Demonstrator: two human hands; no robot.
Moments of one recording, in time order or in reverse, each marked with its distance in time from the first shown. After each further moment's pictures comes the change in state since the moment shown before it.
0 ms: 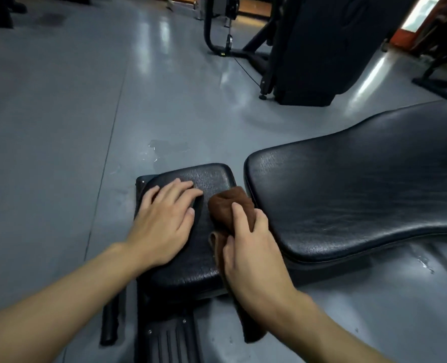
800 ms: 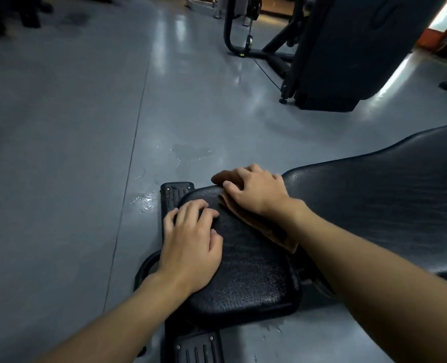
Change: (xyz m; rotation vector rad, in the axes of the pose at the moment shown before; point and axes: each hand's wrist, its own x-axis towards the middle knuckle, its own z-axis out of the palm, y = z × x) left_hand -0.004 -0.003 -0.007 -0.068 0.144 -0.178; right_hand 0.181 -0.007 0.012 -0.209 -0.109 -0.065
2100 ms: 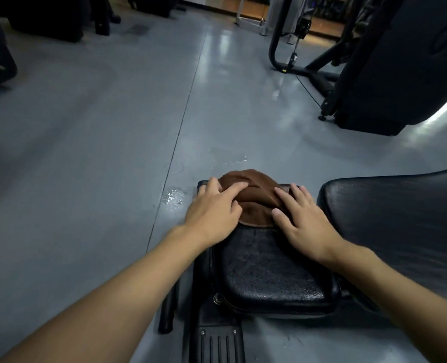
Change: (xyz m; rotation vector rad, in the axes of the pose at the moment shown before) left_hand 0.027 -0.039 -0.027 -0.060 -0.155 -0.166; right_hand -0.067 0.005 0.010 0.023 -0.027 -0.174
